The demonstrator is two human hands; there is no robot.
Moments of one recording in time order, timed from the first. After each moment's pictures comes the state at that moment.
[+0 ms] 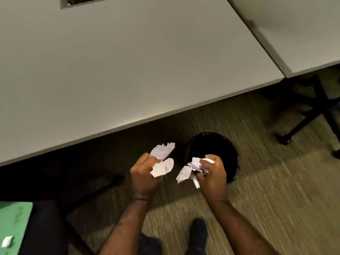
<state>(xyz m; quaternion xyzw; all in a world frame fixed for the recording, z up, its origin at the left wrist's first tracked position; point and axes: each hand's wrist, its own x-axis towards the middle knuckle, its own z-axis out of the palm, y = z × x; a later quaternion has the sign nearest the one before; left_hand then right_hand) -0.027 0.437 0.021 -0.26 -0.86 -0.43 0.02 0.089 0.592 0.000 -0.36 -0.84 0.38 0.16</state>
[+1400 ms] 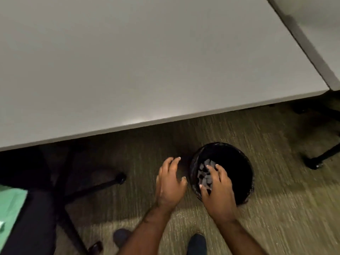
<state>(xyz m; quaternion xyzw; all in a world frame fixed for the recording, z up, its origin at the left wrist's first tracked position) 0.003 0.516 -0.080 -0.14 -0.92 -0.29 -0.20 0.099 0.639 -0.070 -0.33 -0.89 0.29 -0.05</state>
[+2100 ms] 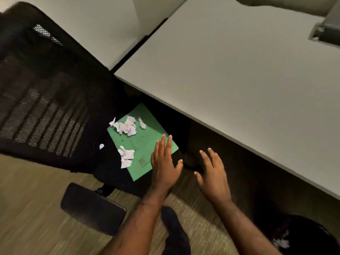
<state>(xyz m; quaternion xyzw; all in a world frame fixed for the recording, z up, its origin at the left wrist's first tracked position) -0.058 0.095 0.079 0.18 -0.95 -0.27 0.01 -0.073 0.261 0.081 0.10 -0.95 0.27 -0.13</state>
